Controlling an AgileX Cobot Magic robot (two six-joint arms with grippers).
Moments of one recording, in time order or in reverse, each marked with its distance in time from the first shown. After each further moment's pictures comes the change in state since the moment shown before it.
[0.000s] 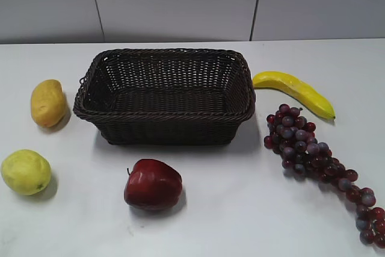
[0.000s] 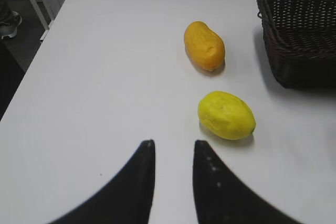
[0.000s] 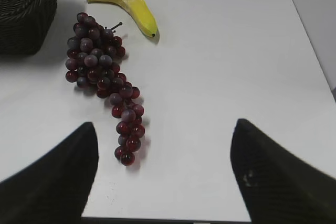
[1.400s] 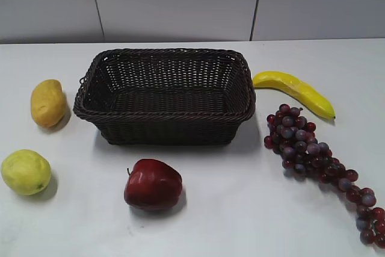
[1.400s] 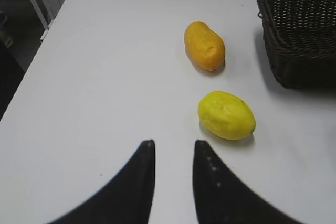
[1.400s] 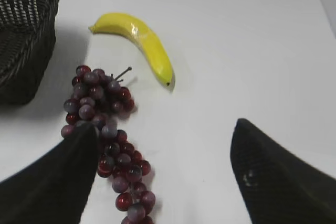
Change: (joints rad) left arm 0.000 0.000 0.000 0.000 0.000 0.000; right arm 0.000 0.775 -0.029 0.033 -0.597 0.000
